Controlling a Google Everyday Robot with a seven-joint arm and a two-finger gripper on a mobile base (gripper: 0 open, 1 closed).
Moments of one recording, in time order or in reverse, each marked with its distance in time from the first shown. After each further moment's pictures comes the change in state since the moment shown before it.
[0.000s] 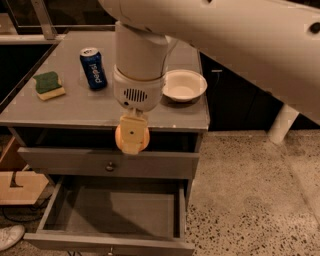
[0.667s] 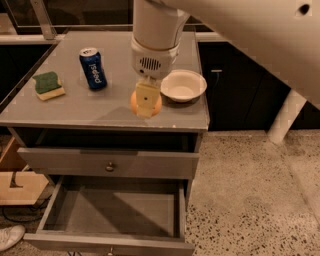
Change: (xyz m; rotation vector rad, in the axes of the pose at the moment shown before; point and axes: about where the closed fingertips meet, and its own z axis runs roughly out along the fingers) arm 0.012 -0.083 -0.027 0.152 -0.004 0.050
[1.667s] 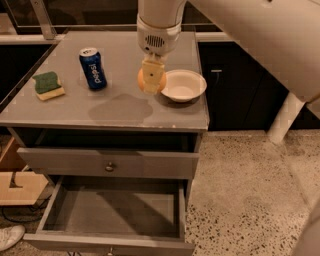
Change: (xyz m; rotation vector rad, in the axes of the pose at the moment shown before) arm -0.006 -0.067 -0.002 0.066 0.018 -0.014
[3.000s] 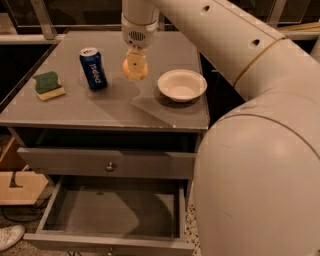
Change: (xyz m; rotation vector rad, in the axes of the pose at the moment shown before) arm -0.056 -0.074 0.048 0.027 -0.052 -0.069
